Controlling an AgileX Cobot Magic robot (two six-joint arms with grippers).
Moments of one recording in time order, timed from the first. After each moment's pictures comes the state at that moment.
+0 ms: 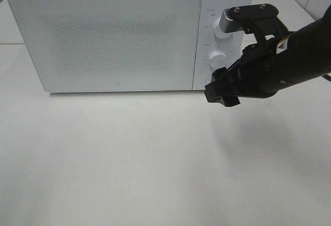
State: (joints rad) left arm 0.06 0.00 -0.52 -0.15 1.08 0.10; right arm 0.45 1.46 -0.77 0.19 0.25 -0.09
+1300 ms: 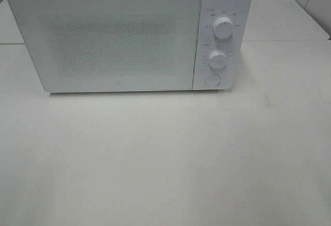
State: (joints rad) left arm 0.06 0.00 -0.52 -0.15 1.08 0.10; right arm 0.22 0.57 -0.64 0.06 0.88 -0.05
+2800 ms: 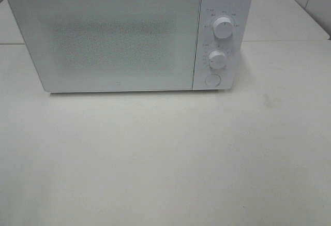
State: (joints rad) left arm 0.06 0.00 -0.52 -0.15 1.08 0.10; right arm 0.05 0.07 -0.51 -0.03 0.93 0.01
